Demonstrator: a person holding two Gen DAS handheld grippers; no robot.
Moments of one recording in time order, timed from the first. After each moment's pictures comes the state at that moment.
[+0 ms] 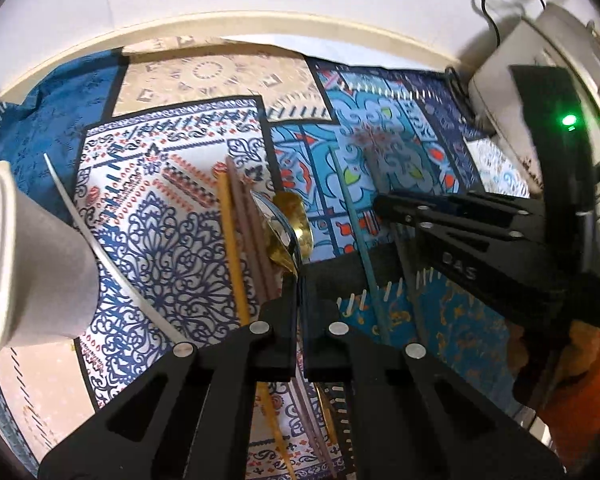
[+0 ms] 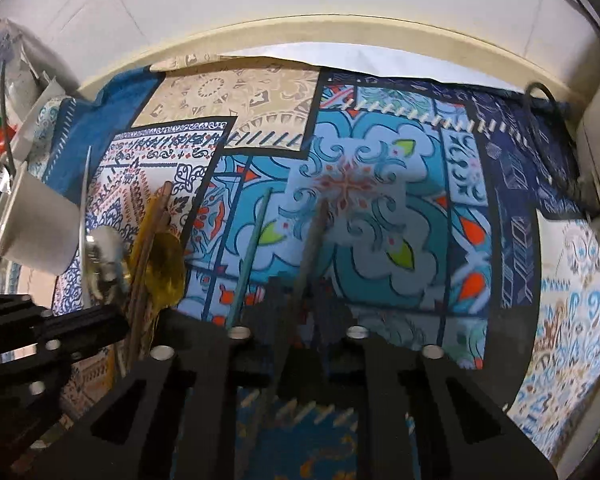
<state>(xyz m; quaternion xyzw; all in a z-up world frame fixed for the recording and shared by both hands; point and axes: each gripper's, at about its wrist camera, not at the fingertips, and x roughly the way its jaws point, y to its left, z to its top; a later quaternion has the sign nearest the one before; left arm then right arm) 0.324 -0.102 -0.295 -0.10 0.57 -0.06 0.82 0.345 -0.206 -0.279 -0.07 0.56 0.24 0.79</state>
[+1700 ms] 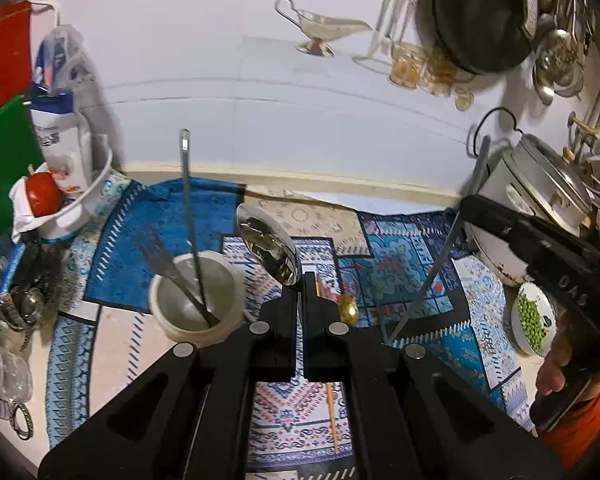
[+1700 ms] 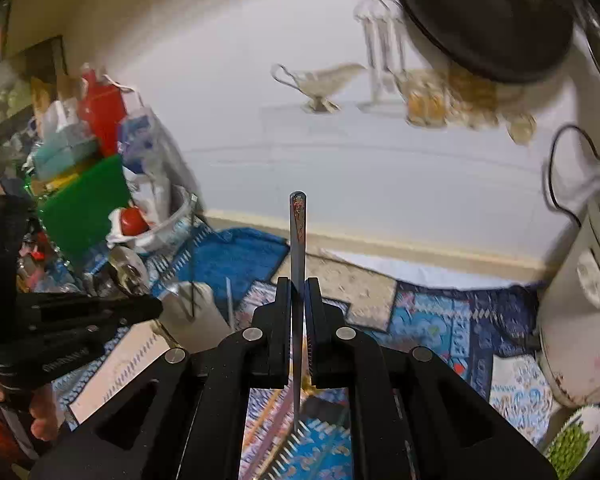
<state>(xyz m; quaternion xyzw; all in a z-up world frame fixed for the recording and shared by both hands) 0.228 -0.015 -0.147 -0.11 0.38 0.03 0.92 0.259 -0.173 -0.099 -0.03 0.30 0.36 0.88</state>
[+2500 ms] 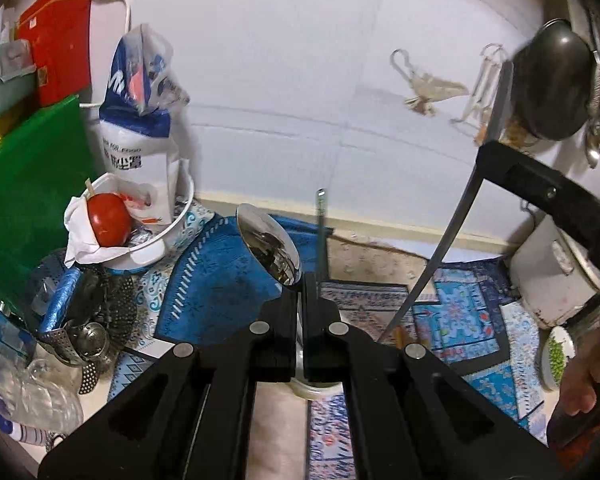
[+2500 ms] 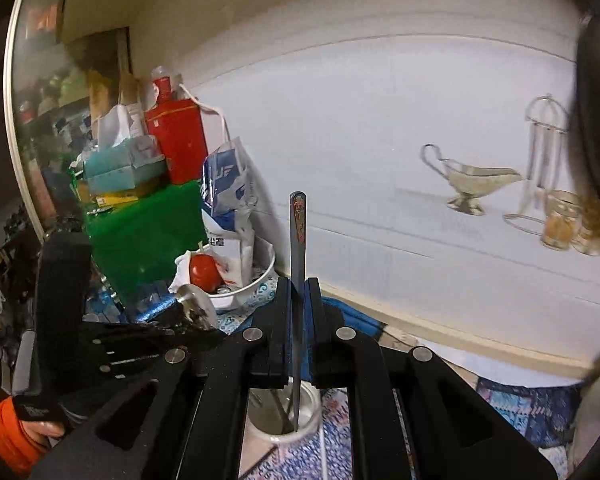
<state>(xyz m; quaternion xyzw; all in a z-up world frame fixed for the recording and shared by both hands) 0.234 0.099 -0.132 -0.12 0.36 0.10 0.92 0.254 -0.040 -0.058 -0.06 0.25 0.44 0.86</state>
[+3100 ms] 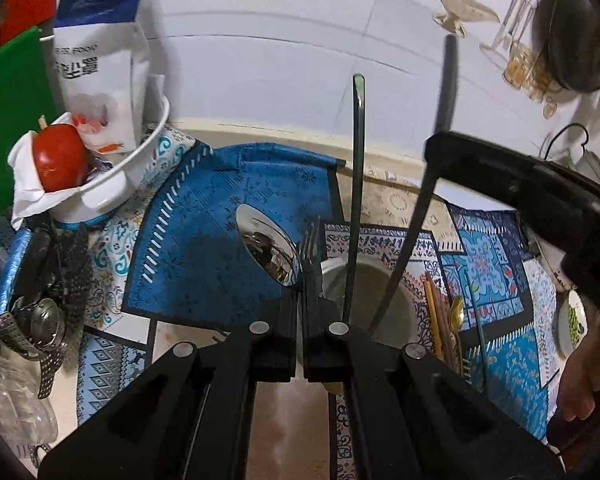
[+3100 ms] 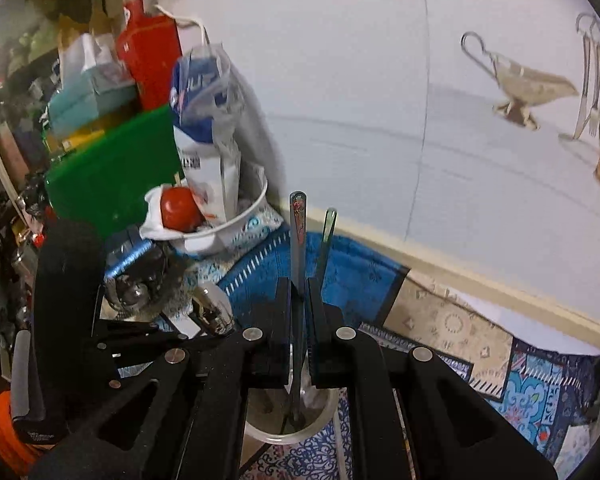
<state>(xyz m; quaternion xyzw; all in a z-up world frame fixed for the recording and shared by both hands) 0.261 0.115 -0.214 -0.13 0.44 0.05 0.89 0.274 -0.002 -0.130 -0.10 0.35 0.42 0.83</state>
